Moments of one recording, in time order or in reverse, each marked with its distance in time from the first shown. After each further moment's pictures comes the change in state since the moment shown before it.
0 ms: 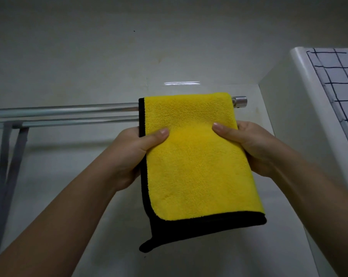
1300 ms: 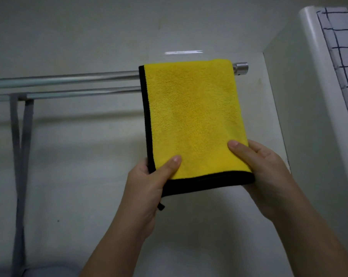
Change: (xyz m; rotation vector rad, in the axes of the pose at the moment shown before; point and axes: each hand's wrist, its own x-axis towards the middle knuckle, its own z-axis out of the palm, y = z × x) left_hand -0.072 -0.072 0.038 -0.268 0.293 -0.056; right_hand -0.080 0.063 0.038 0.231 0.339 -0.070
